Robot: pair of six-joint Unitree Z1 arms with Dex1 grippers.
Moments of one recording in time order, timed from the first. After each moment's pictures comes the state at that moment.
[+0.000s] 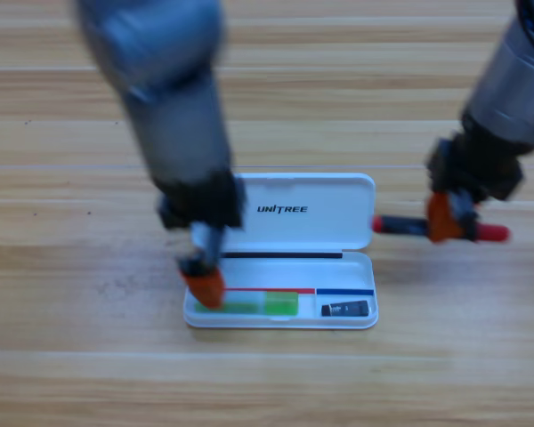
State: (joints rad) arm 0 -0.89 2.01 -1.63 1.02 0.01 0.72; arm 1 0.72 1.96 -1.60 1.03 0.10 -0.83
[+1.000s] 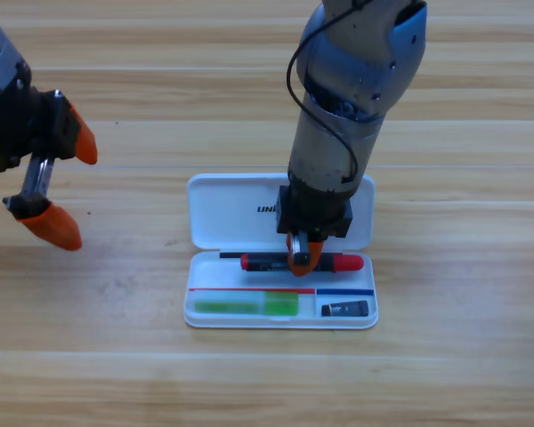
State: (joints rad) arm 0 -0.59 1.67 -1.38 0.98 -0.06 0.90; arm 1 0.91 2.33 -2.01 1.08 0.08 -0.73
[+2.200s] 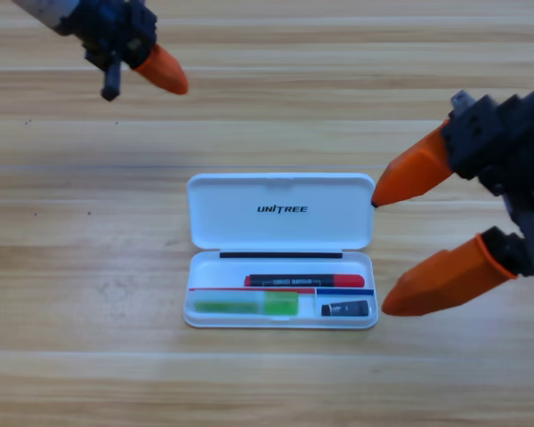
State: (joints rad) arm 0 -0.33 1.98 -1.64 0.70 -0.47 1.05; arm 1 0.91 1.53 -1.32 0.72 0.44 -0.43
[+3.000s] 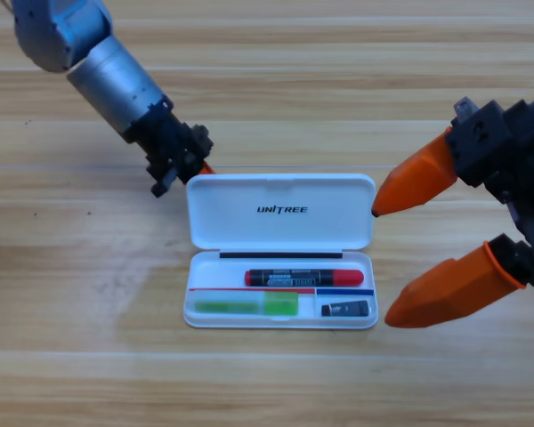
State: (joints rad) arm 0 -0.36 2.36 -1.82 1.02 -0.70 1.12; arm 1 0.91 1.52 -1.31 0.72 0.47 -0.42
